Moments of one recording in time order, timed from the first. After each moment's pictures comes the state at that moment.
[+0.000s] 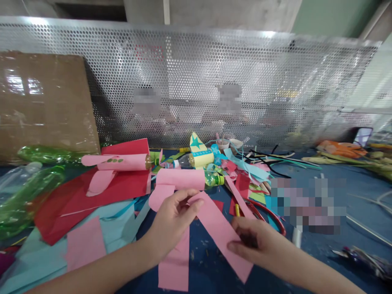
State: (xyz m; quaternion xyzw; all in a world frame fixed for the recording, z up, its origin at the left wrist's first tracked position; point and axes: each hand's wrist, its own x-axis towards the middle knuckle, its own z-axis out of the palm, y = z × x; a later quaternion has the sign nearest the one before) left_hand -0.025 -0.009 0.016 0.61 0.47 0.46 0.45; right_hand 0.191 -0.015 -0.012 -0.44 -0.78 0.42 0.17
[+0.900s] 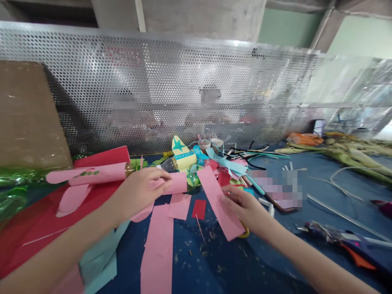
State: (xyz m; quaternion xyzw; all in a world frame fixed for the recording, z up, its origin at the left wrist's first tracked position) left_hand -0.062 0.040 0.066 0.83 0.50 0.25 0.05; right_hand 0.206 0.015 -0.014 -0.52 -0.64 0.41 0.39
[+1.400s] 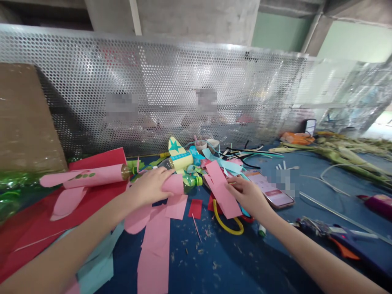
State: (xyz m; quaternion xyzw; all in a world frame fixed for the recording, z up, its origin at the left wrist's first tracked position) left_hand -0.056 0.089 0.035 0.87 0.48 0.06 -0.02; right_hand 0.236 0.042 -0.021 -0.59 -0.61 0.30 0.43
